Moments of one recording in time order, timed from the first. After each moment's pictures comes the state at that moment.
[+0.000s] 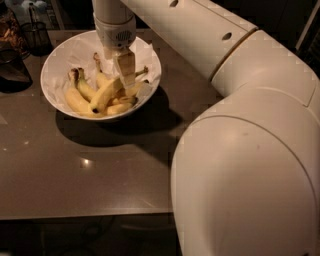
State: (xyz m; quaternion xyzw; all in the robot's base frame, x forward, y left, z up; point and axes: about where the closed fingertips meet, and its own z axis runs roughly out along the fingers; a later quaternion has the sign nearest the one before) arm 0.654 0.097 0.920 -0.86 0.49 -0.07 0.10
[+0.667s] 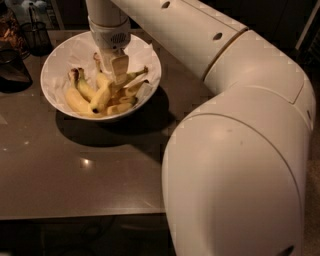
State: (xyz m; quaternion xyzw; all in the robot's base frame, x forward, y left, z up) arm 0.653 0.108 0.913 -0.87 0.49 -0.07 0.09
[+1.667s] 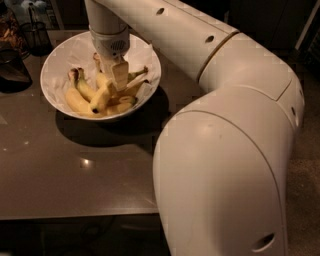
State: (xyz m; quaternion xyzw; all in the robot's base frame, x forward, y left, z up) arm 0.656 0.111 0.892 -0.87 0.48 -0.05 0.07
